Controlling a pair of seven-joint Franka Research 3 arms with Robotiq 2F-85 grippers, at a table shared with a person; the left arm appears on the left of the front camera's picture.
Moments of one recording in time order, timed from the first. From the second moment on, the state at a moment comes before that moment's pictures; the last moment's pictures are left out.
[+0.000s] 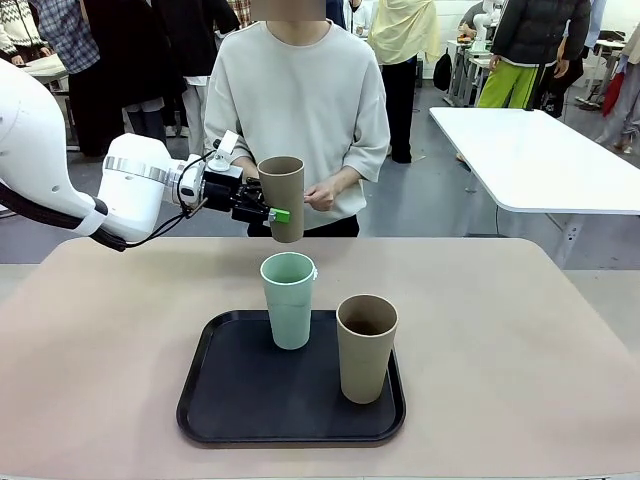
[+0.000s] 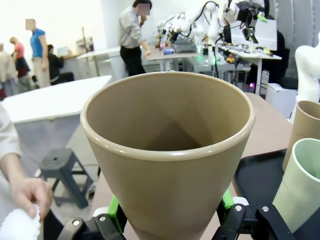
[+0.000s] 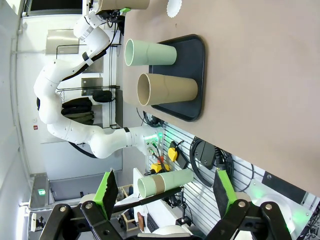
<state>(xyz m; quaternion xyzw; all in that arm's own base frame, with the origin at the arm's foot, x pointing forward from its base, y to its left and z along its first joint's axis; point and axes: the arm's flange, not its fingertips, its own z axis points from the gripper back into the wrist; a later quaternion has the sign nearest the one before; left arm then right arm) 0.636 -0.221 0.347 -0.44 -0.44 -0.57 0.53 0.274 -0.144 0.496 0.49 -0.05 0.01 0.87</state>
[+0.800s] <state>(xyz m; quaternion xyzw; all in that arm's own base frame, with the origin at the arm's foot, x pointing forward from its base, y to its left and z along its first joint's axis) 0.659 -0.223 0.300 -0.44 -0.44 -0.57 0.54 0.274 -0.144 0.496 0.49 -0.05 0.01 0.87</state>
